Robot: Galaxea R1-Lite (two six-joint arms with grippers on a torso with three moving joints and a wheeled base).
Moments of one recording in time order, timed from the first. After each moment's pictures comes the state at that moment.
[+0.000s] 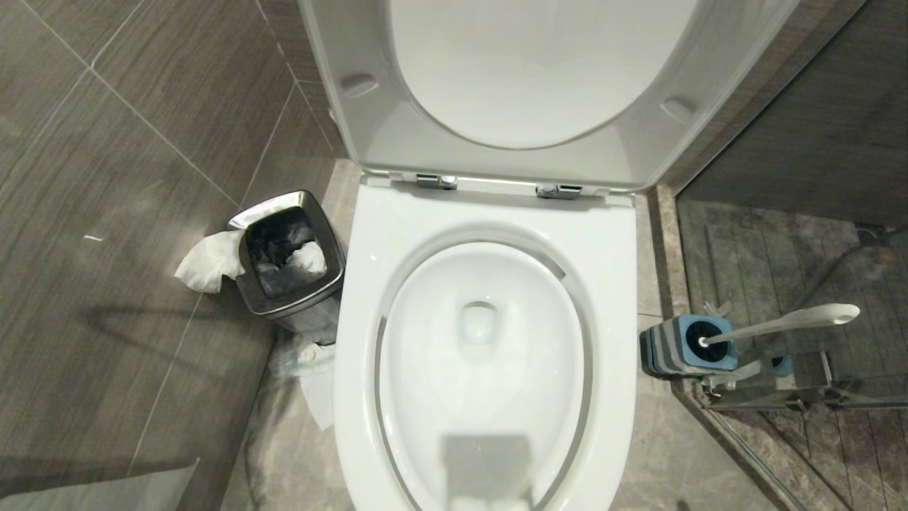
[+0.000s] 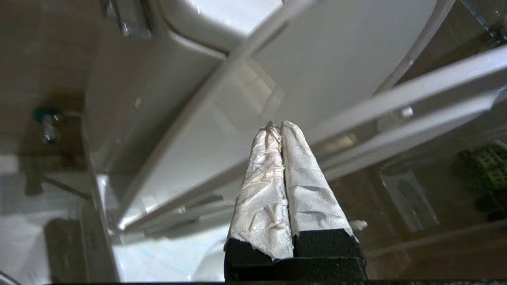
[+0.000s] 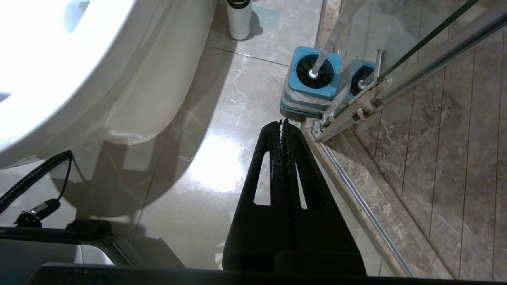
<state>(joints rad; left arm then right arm) -0.22 1.40 -1.64 -0.18 -0.52 -0.40 0.00 0.00 0.00 0.01 0.01 -0.04</state>
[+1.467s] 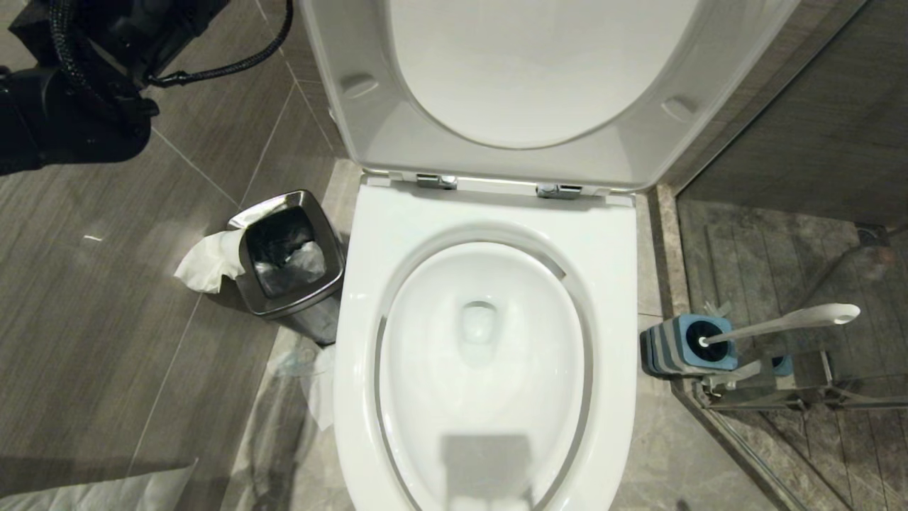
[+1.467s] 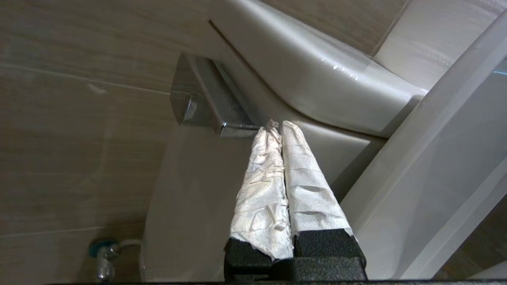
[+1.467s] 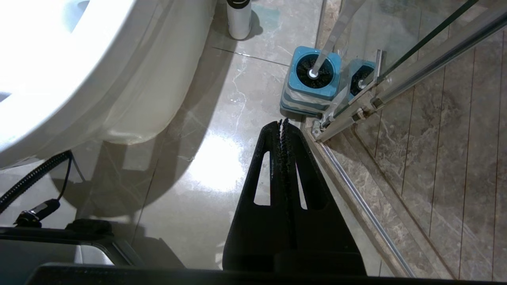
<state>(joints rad) -0.26 1.93 -1.94 -0.72 -0.40 -0.33 0.00 0.00 0.00 0.01 0.01 -0.04</state>
